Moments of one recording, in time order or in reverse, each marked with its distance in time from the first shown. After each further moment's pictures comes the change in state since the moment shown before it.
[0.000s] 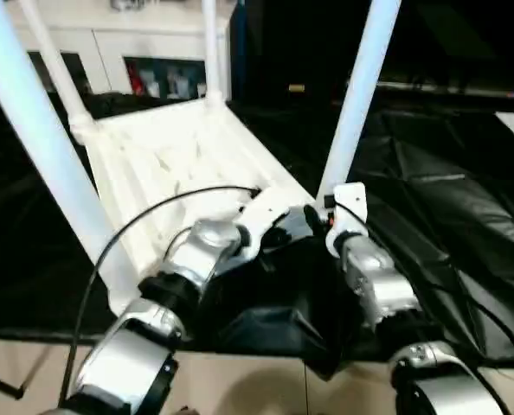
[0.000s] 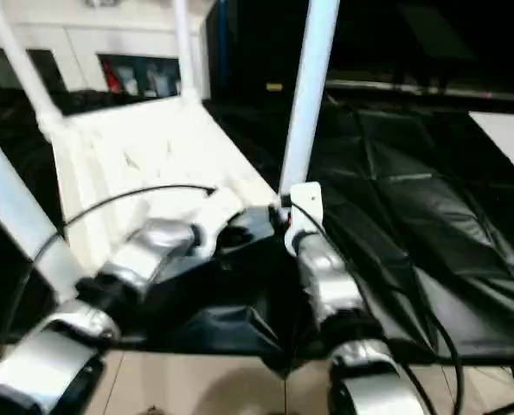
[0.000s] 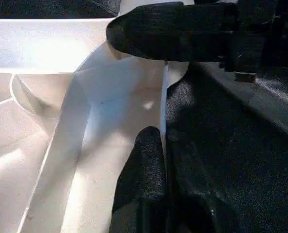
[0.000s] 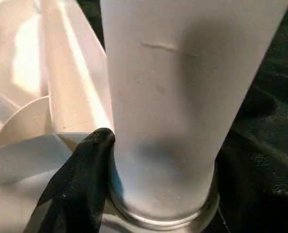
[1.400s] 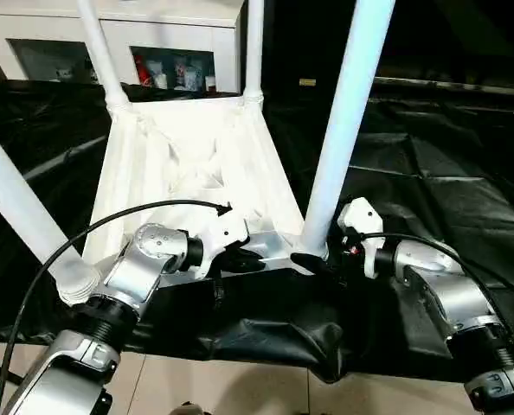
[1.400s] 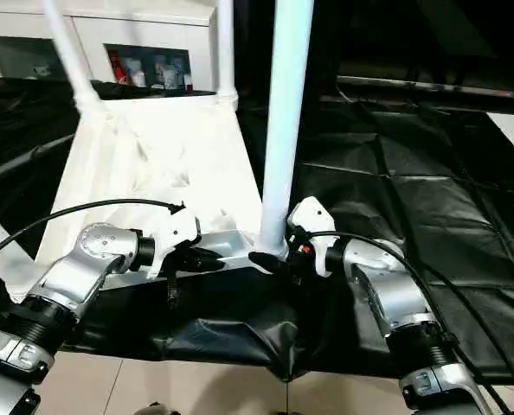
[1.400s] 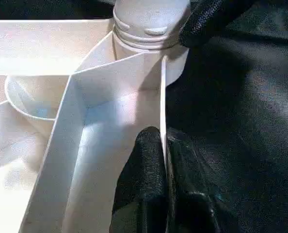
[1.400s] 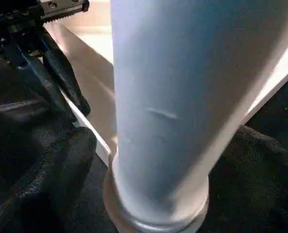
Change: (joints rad) left arm 0.201 0.274 -0.038 -0.341 -0.056 -0.096 -0.452; right arm 0.175 -0.382 0.178 -0.388 0.108 0.027 0.930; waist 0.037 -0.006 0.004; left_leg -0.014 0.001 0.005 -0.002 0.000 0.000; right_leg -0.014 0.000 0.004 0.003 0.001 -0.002
